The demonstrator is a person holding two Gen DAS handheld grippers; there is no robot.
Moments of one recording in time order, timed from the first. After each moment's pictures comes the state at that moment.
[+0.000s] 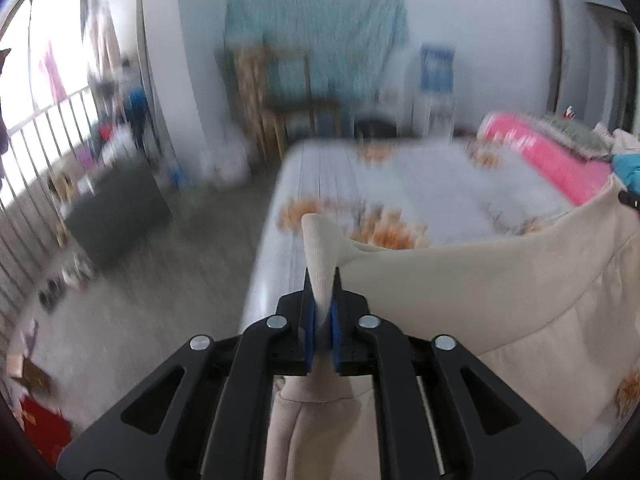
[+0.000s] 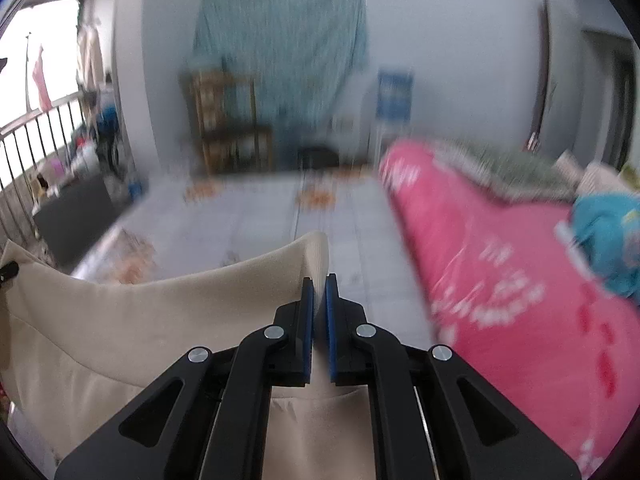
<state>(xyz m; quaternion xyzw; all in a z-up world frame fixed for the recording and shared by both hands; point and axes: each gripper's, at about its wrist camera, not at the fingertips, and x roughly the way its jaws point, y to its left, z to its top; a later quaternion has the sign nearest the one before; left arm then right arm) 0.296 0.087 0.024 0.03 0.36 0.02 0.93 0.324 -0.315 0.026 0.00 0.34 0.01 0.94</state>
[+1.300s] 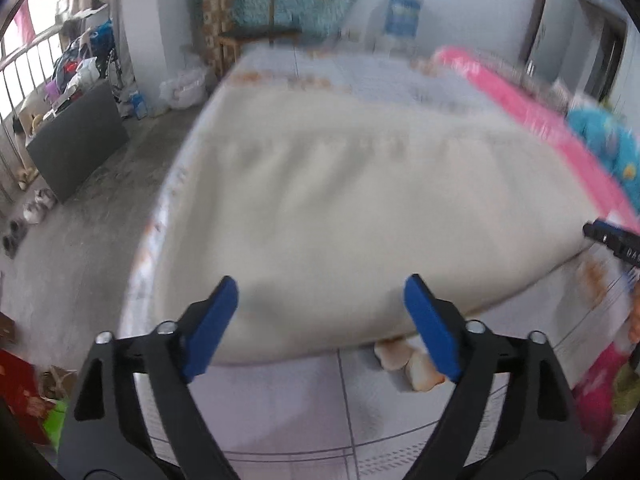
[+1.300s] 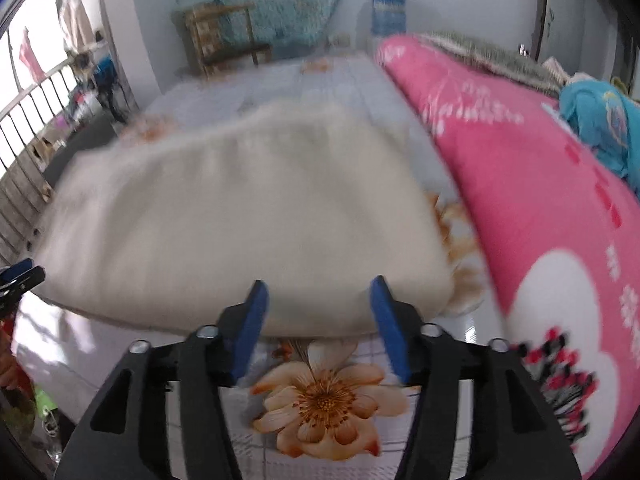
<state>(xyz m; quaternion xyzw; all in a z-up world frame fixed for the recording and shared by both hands) 0.168 0.041 -0.056 0.01 0.45 -0.04 0.89 0.158 -0.311 -0.053 0.02 0.45 0.00 0.89</state>
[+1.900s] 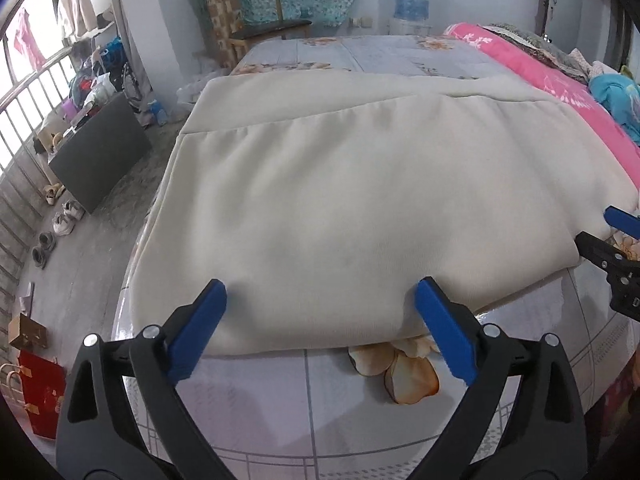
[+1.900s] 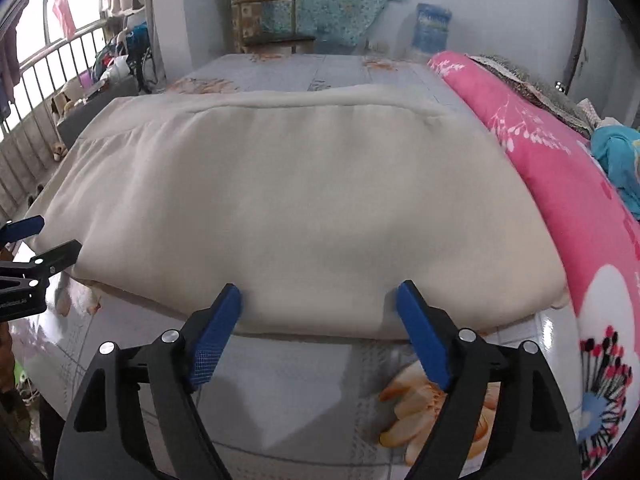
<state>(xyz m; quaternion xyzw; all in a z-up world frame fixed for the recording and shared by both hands) 0.163 0.005 -0.060 0.05 0.45 0.00 0.89 0.142 -0.226 -0.065 -0.03 0.43 0.04 0.90</state>
